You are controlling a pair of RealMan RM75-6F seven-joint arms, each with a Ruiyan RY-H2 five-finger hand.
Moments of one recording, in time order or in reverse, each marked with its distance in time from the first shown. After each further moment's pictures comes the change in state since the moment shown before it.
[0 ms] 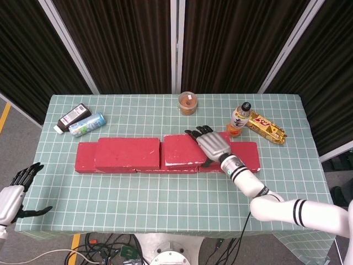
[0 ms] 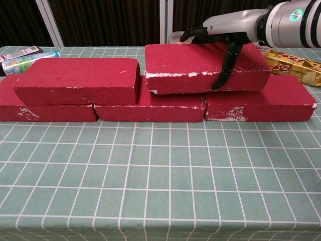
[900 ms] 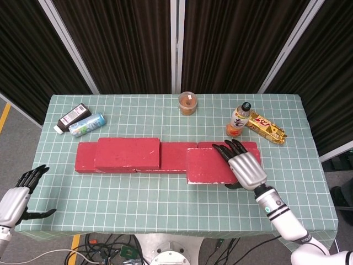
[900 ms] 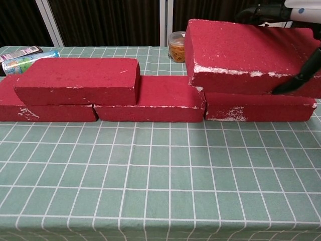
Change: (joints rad) left arm -0.014 0.012 0.022 -0.052 0.007 -0.007 0.049; right arm -0.449 0.215 -0.012 -0.356 -0.491 0.271 0.050
